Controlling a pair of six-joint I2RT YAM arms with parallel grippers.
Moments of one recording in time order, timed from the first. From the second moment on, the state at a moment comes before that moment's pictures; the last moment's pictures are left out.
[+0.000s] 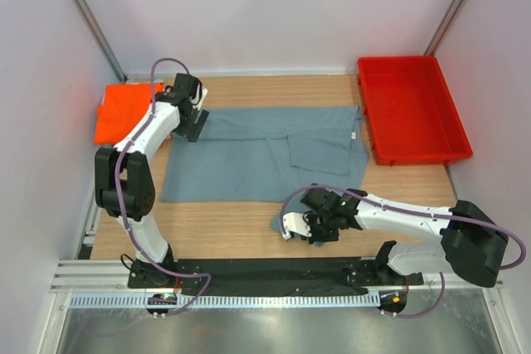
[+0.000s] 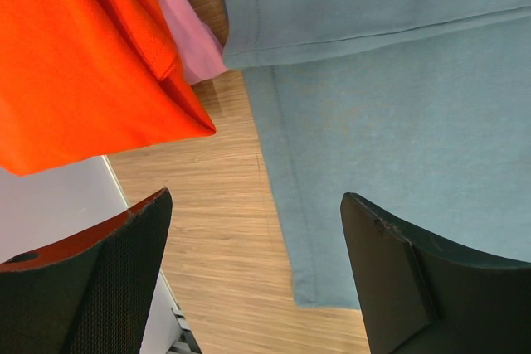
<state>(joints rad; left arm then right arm) -0.19 1.81 1.48 -0.78 -0.34 0.23 0.98 1.23 0.59 -0.65 -0.24 -0.70</state>
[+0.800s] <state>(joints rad) -0.23 1.76 1.50 -0.74 -0.22 0.22 0.63 1.22 0.96 -0.63 -0.32 -0.48</state>
